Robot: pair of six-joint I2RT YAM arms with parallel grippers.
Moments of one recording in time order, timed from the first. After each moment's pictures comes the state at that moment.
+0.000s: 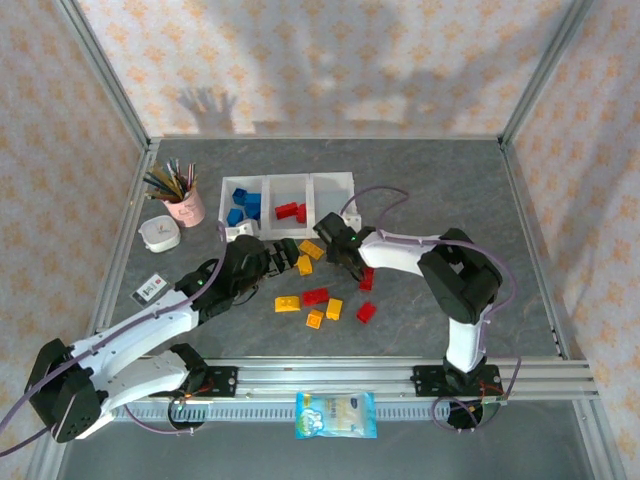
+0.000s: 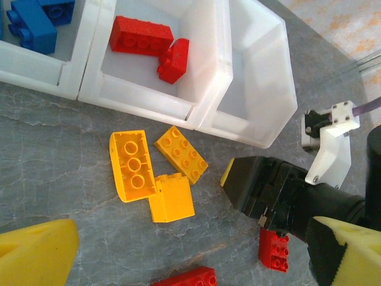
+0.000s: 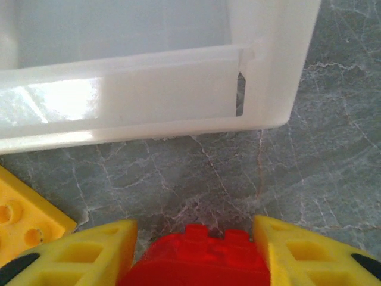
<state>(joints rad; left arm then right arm) -0.67 0.99 0.63 -0.28 -0.24 -0.93 0.78 1.87 1.13 -0.40 0.32 0.77</state>
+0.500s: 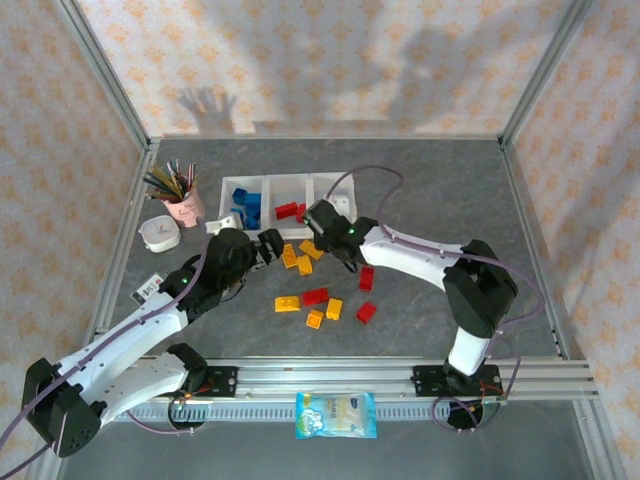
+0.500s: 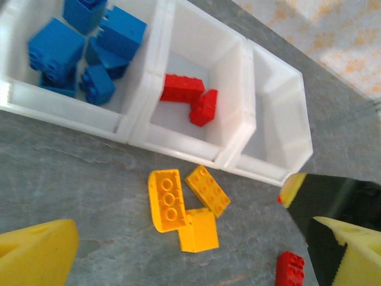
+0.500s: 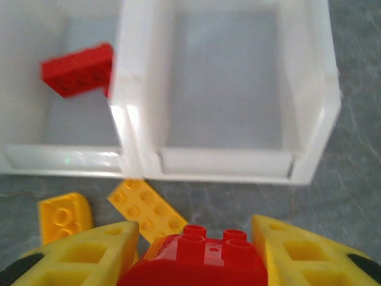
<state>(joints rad) -0.55 0.91 0.68 -0.40 -0.27 -0.88 0.85 1.76 1.32 -0.50 0.39 0.66</state>
